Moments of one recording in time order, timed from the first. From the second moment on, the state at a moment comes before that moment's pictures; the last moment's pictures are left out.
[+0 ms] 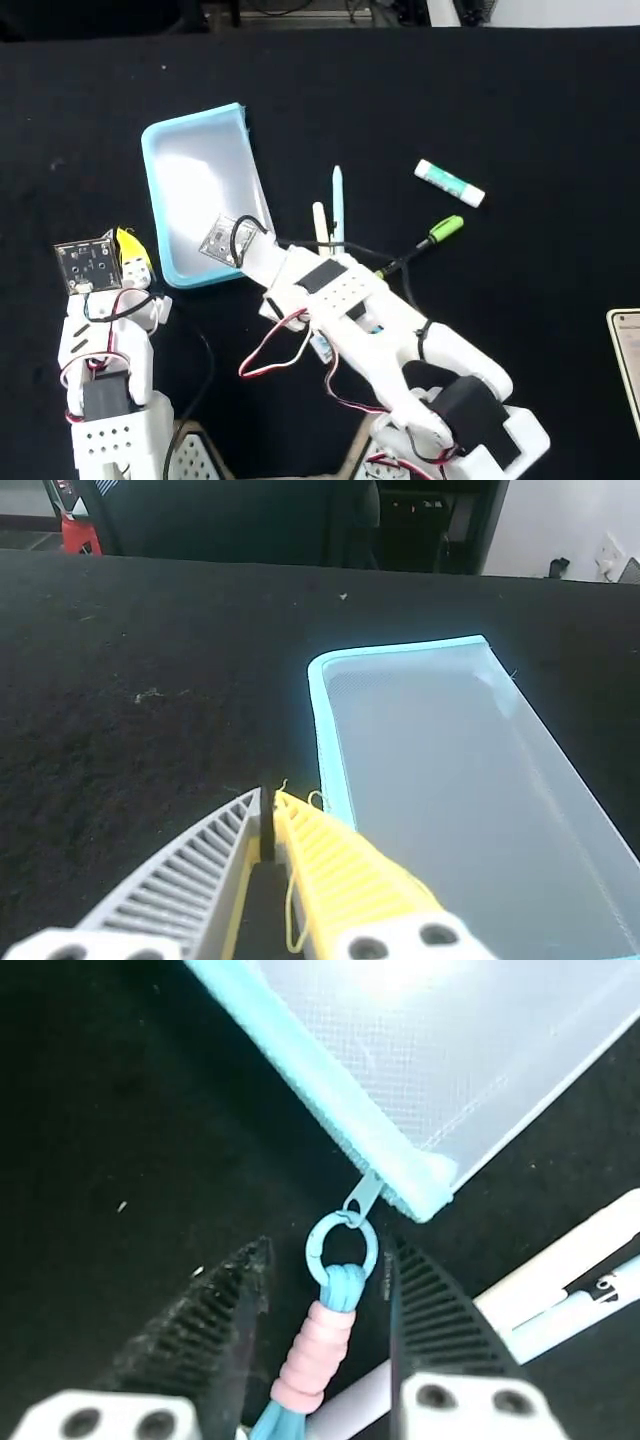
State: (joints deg) left arm -16.2 -104.2 95.9 34.3 -2.1; right arm -36.8 -12.4 52.4 37.4 28.5
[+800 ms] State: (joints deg) left arm -16.2 -104.2 95.9 34.3 -2.1; right arm -30.8 -8.1 50.1 39.3 32.0
